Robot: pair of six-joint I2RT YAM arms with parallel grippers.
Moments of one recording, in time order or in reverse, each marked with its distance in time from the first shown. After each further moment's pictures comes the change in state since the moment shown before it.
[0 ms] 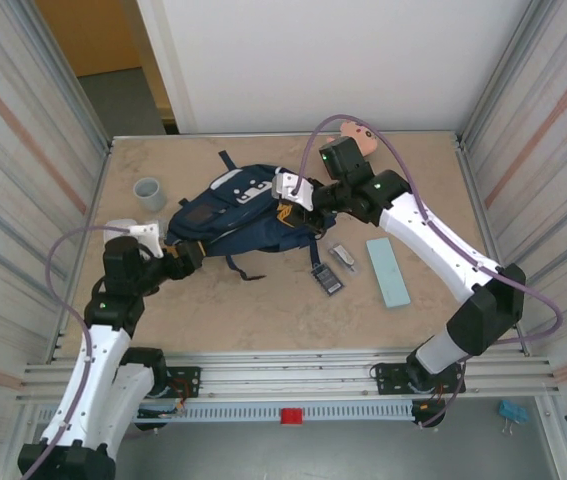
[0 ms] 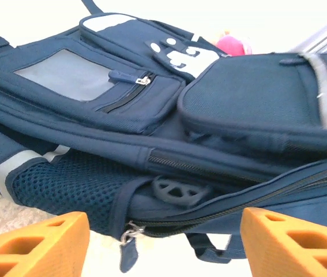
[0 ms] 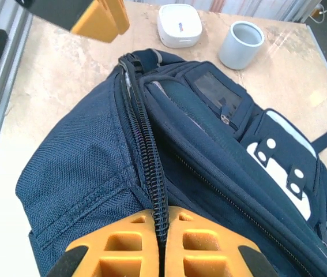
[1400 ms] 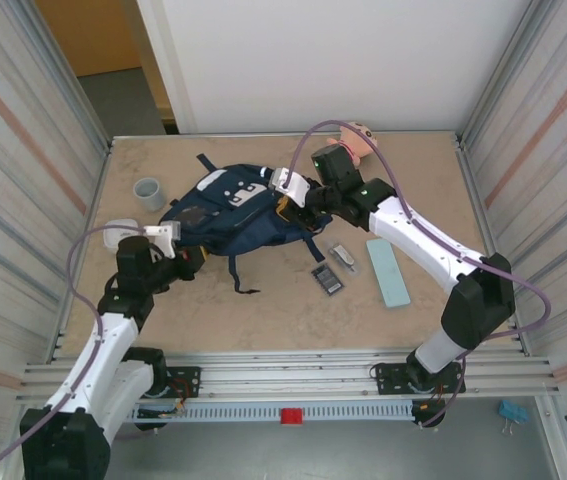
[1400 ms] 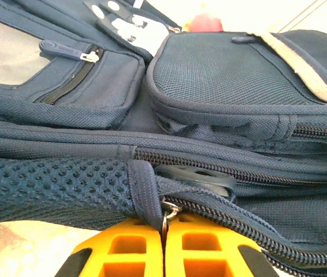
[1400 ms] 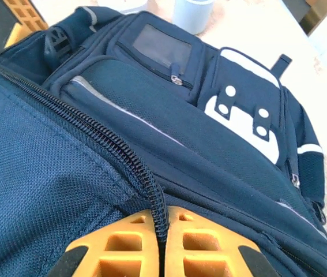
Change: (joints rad) left arm -0.039 0.144 -0.049 0.172 0.119 -0.020; right arm 0.017 0.037 -0.117 0.228 0.199 0.221
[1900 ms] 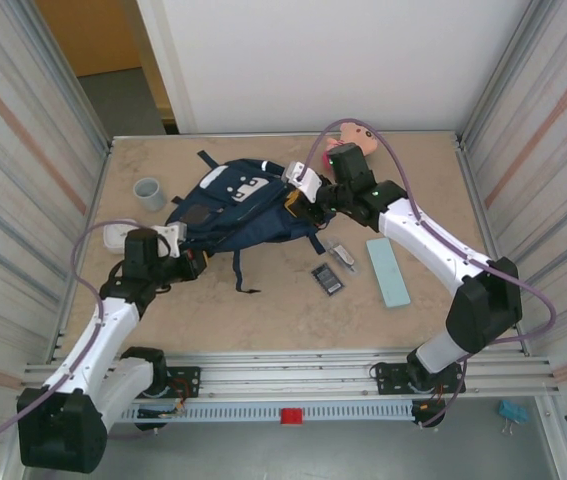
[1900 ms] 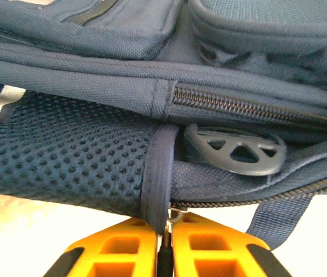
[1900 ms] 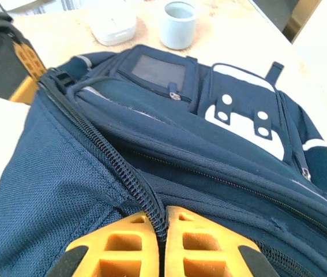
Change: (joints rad) left arm -0.016 0.097 0.018 -0.085 -0.032 0.019; right arm -0.072 -0.054 -0.063 0.068 -0.107 0.047
